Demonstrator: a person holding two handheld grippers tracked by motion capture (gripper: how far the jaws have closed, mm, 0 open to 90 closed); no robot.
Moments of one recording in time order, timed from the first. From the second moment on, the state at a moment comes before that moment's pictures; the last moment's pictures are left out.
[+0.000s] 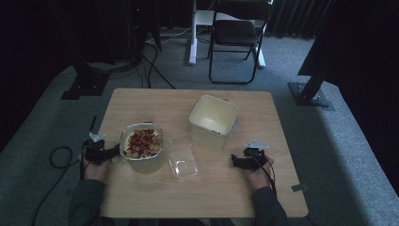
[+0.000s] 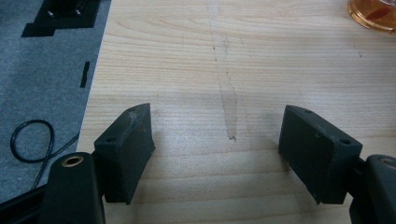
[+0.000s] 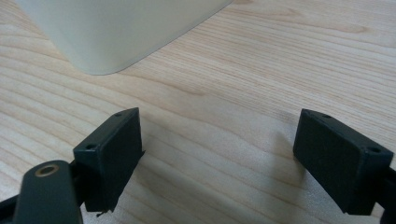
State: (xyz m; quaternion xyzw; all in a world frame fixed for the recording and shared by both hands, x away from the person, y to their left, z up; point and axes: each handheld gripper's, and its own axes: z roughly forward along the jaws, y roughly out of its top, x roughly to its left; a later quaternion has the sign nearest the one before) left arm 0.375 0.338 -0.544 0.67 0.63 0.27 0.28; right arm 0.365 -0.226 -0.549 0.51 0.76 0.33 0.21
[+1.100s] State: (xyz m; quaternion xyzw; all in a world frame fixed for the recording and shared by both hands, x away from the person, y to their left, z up) left arm 0.375 0.338 -0.544 0.67 0.63 0.27 0.28; right arm 0.331 -0.158 -0.493 0.43 0.78 0.40 0.20
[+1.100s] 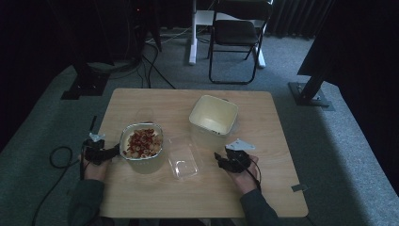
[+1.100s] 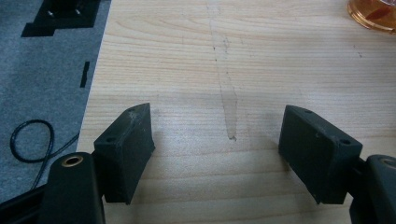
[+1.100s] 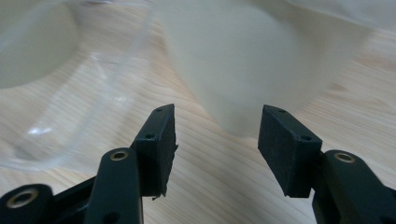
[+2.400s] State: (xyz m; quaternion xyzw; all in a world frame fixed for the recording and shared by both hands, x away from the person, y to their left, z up) left arm 0.375 0.338 -0.544 0.67 0.63 0.27 0.28; right arm 0.331 -0.112 -0.465 0.38 0.79 0.43 0.19
